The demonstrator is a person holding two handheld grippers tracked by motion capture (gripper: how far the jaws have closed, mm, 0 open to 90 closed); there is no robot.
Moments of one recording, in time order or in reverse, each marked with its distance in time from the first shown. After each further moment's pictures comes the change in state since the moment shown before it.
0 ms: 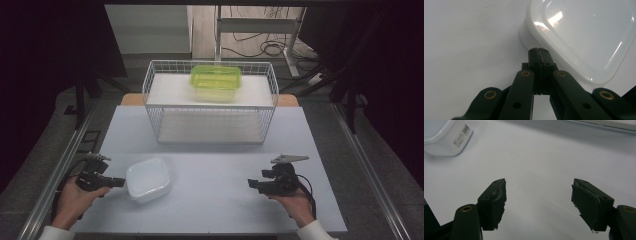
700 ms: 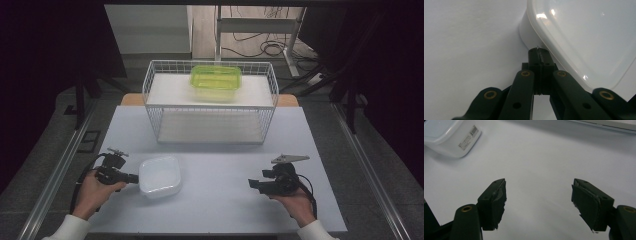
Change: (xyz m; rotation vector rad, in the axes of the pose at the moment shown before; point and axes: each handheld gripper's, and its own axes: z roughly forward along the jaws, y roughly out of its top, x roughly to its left) left arm -0.018 0.029 0.030 0.030 -0.048 0.031; right arm -0.001 0.000 -0.001 0.004 0.001 -0.005
